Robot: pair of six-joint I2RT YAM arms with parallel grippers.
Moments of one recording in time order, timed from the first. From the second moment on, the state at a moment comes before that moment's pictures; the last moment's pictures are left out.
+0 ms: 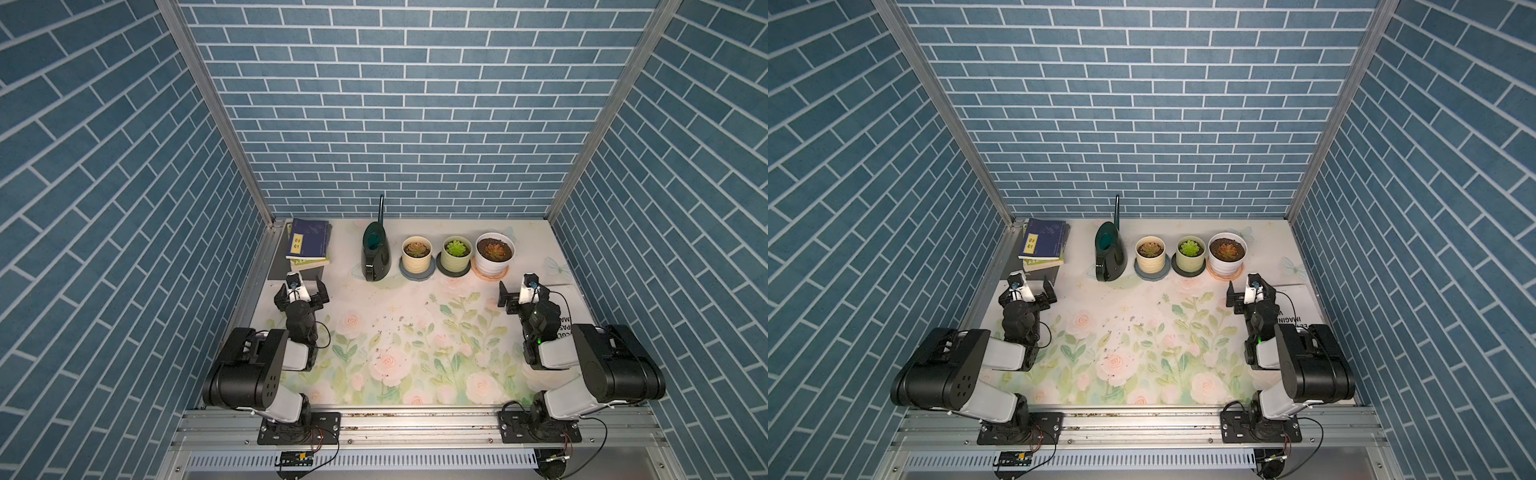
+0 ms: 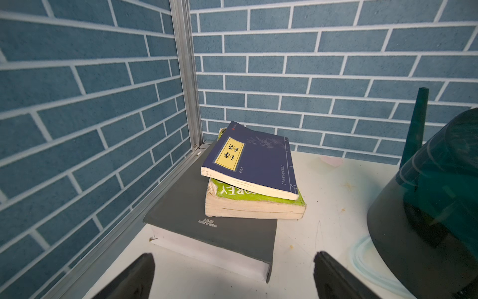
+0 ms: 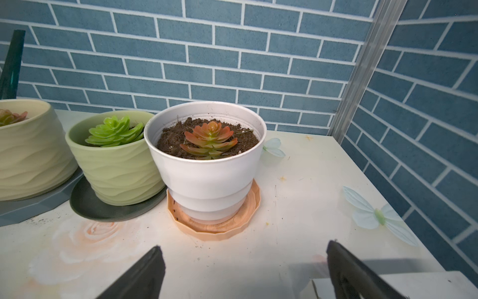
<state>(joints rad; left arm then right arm) -0.06 1.51 0.20 1.22 -0.35 -0.05 0.05 1.53 0.20 1.21 -0.03 -0.10</state>
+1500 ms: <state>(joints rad) -0.06 1.51 0.20 1.22 -0.35 -0.05 0.03 1.53 0.20 1.20 -0.06 -0.10</state>
